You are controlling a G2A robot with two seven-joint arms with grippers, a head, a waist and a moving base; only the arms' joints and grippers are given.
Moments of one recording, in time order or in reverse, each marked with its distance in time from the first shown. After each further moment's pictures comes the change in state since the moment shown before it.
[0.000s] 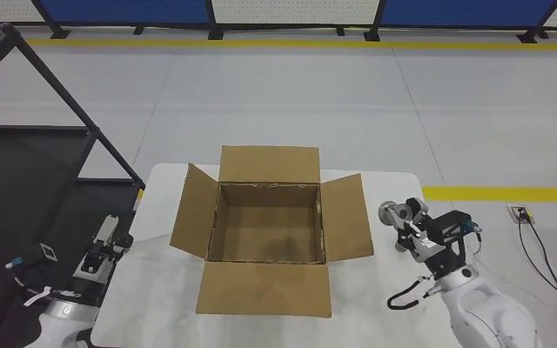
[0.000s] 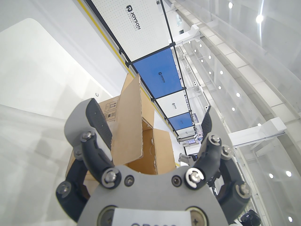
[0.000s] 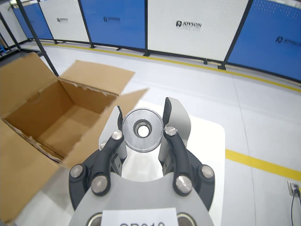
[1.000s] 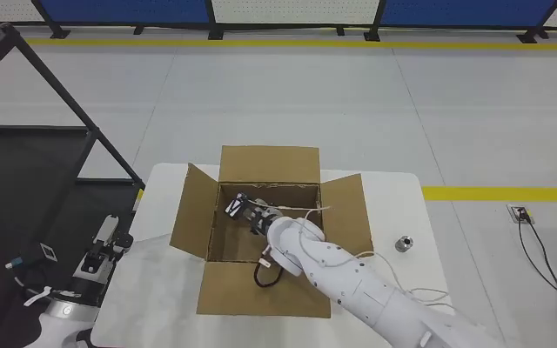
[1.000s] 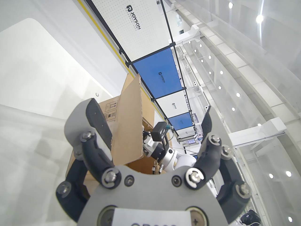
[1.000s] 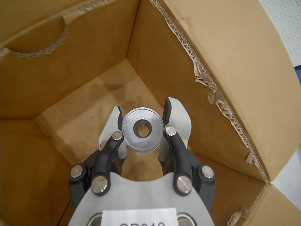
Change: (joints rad) left arm 0.000 0.000 0.000 0.000 0.000 0.000 0.000; right arm 1.015 -0.509 -1.146 1.125 -0.006 0.235 0.349
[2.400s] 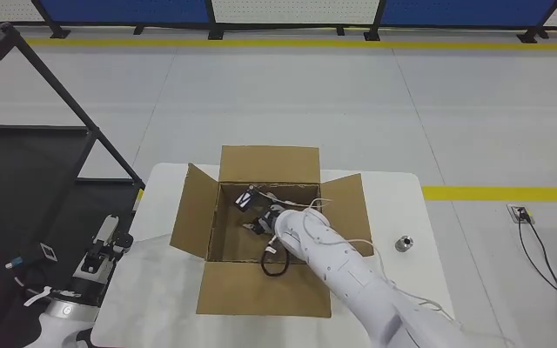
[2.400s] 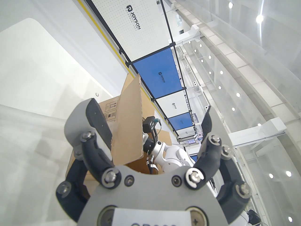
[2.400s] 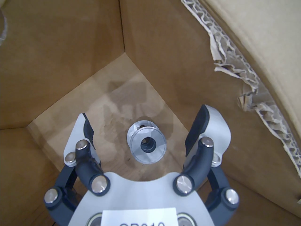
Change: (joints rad) left arm 0.000 0.000 0.000 0.000 0.000 0.000 0.000; right arm 0.057 -0.157 0.104 0.453 0.066 -0.263 -0.265
